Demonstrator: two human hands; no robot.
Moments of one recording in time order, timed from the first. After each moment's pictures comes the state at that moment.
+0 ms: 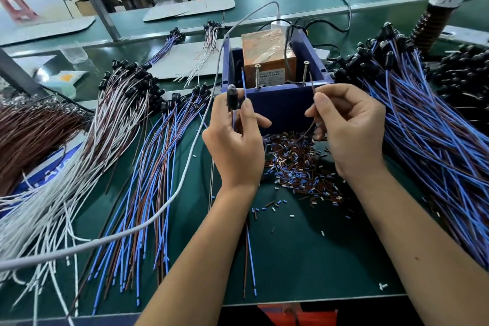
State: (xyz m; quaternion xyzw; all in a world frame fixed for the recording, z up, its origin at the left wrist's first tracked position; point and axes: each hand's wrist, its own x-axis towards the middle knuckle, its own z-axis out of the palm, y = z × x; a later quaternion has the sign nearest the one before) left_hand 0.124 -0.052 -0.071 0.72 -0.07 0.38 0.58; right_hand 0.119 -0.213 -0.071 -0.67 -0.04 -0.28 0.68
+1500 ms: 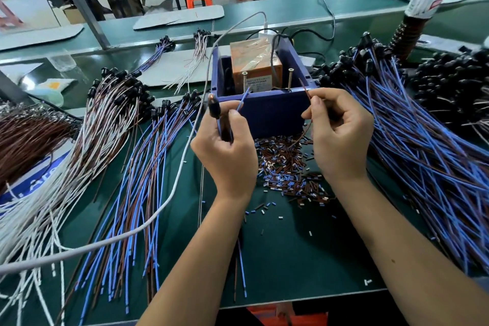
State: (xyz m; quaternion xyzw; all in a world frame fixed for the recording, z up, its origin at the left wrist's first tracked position) left_hand 0.112 -0.065 -0.058 0.65 -0.01 0.39 0.65; right_hand 0.112 -0.212 -0.070 -0.73 -0.03 -0.42 0.54
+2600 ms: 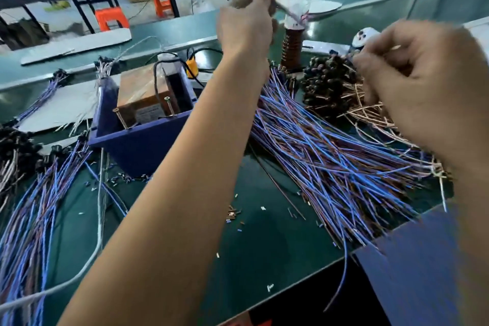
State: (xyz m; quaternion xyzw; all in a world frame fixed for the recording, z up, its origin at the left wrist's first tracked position) left_hand 0.168 -0.264 0.086 0.61 -0.06 -0.03 0.79; right_hand -0.004 -0.379 0.056 -0.88 0.10 -0.35 0.30
